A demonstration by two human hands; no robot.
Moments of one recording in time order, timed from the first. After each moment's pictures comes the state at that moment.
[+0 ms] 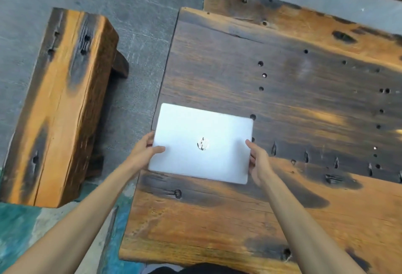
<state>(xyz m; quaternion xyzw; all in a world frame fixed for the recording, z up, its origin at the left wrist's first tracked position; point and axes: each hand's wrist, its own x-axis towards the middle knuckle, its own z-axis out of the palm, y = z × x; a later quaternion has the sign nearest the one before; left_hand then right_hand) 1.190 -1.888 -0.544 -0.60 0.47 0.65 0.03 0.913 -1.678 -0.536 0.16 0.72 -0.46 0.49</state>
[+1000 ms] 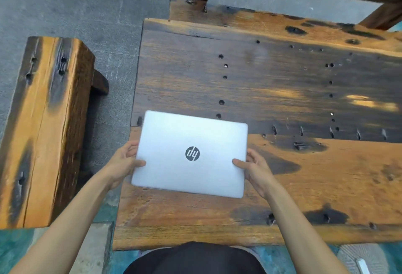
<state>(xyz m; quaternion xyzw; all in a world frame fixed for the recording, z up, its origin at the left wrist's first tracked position) 1.217 -1.835 -0.489 -0.53 0.46 0.71 0.03 0.942 -1.558 -0.468 0.07 0.72 -0.49 0.49</state>
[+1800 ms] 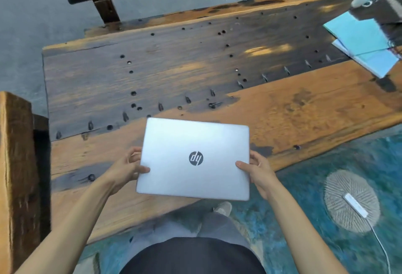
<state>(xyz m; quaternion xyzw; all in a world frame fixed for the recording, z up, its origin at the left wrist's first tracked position) 1.092 -1.593 -0.450 -0.42 0.58 0.68 0.16 0.926 -1.230 -0.455 0.15 0.71 -0.59 0.35</state>
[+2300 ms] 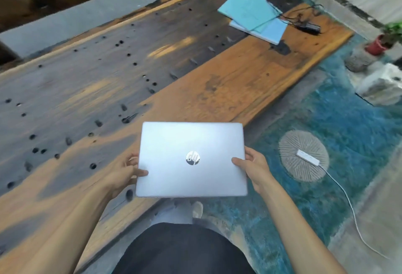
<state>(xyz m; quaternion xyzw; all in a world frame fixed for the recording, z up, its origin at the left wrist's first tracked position) 0.931 -1.381 -0.451 -0.32 0.64 0.64 0.27 0.886 -0.994 -0.442 0.25 0.69 -0.65 0.21</state>
